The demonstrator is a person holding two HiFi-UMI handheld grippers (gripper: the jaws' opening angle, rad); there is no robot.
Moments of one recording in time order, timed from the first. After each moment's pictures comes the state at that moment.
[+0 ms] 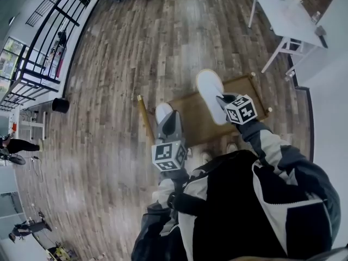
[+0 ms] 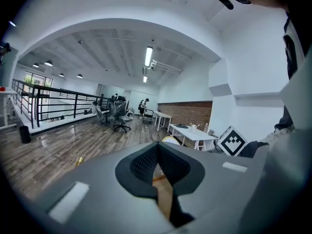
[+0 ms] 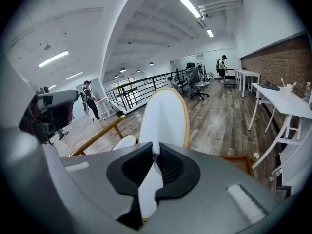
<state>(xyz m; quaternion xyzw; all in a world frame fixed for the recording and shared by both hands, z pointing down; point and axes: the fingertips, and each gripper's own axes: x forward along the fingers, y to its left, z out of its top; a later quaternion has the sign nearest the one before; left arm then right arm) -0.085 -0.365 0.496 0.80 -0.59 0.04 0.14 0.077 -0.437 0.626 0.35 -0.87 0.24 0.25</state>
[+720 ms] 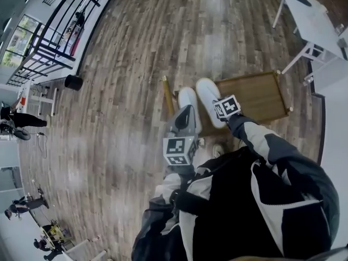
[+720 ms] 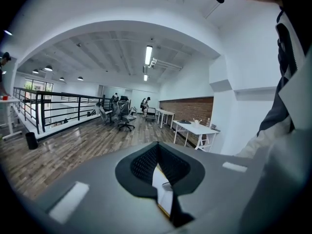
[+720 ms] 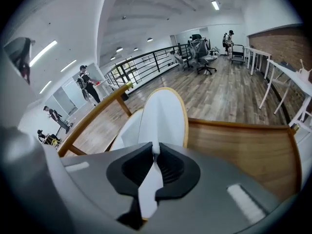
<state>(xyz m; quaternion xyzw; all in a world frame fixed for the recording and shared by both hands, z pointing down) -0.142 -0.327 0.506 0.79 -0.59 0.07 0.13 -0.061 -0.399 0.753 0.31 -0.82 0.31 0.36</state>
